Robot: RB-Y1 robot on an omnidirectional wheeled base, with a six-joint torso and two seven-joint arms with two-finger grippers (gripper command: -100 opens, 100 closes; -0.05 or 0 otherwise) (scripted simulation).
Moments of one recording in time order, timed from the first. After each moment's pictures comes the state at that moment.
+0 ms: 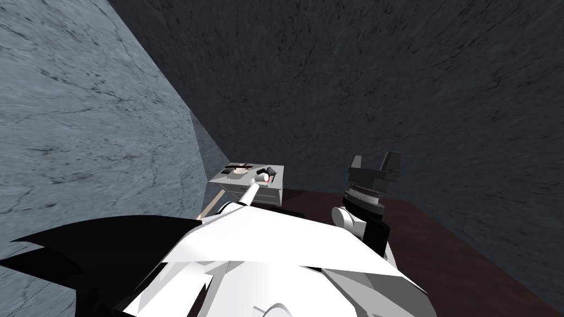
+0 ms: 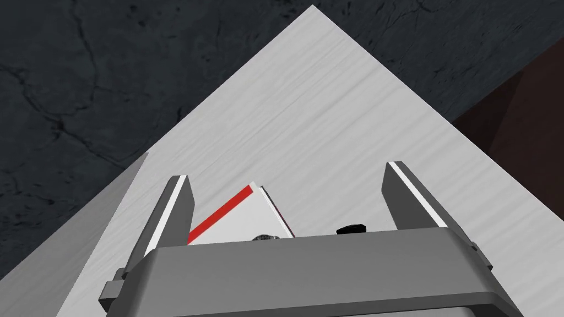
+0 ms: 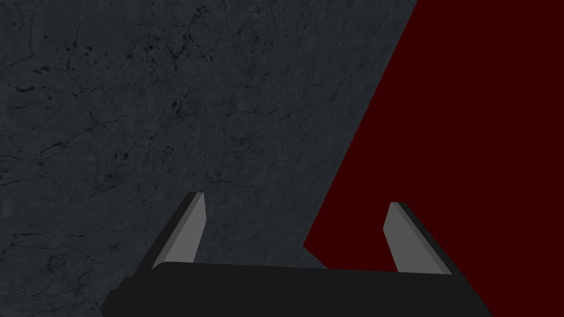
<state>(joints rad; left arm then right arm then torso) -0.27 0.16 0.01 -1.20 0.44 0.48 0.76 0.46 -0.01 -0.02 -2.36 -0.12 -0.52 0.07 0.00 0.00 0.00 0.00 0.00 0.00</state>
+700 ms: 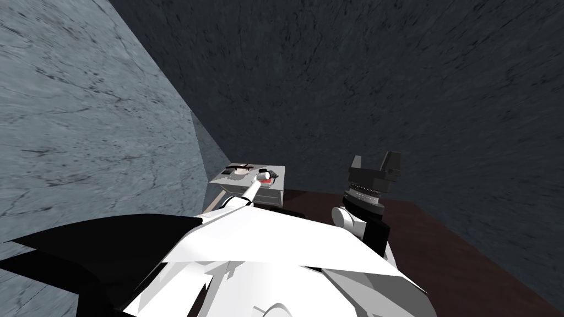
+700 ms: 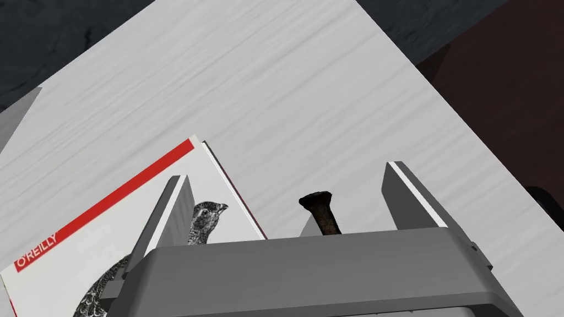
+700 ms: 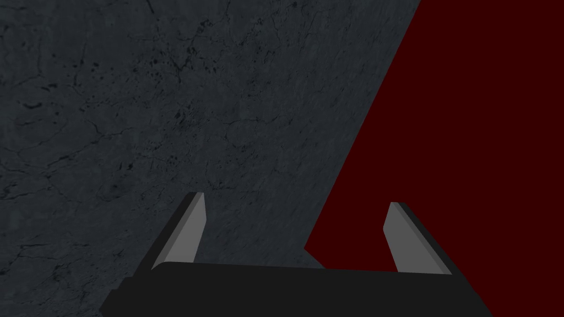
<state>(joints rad) -0.37 0.16 0.02 -1.03 0.49 0.63 0.86 0.46 -0.01 -0.02 -2.36 -0.12 -0.52 0.07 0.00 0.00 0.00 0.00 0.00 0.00</state>
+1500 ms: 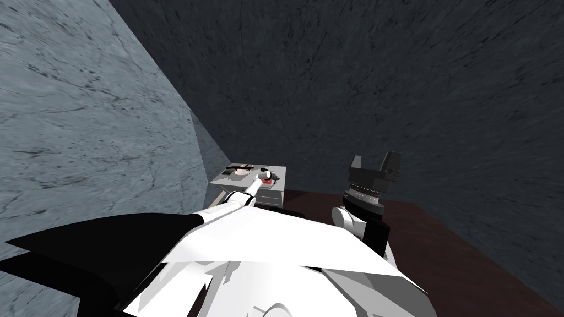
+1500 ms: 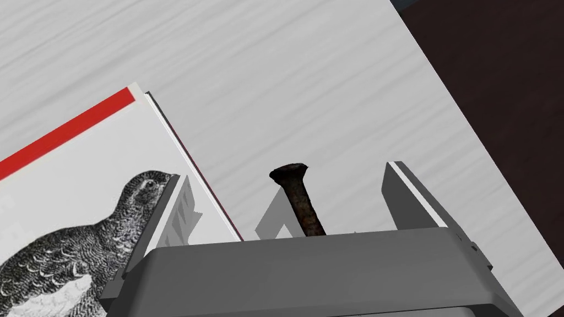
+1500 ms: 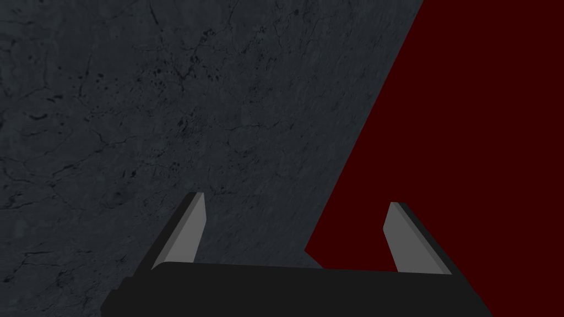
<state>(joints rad) -0.47 0.16 0.03 -0.86 0.55 0.76 0.95 0.46 -0.01 -0.02 -2.36 -0.12 -0.52 0.07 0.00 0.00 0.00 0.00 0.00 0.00</state>
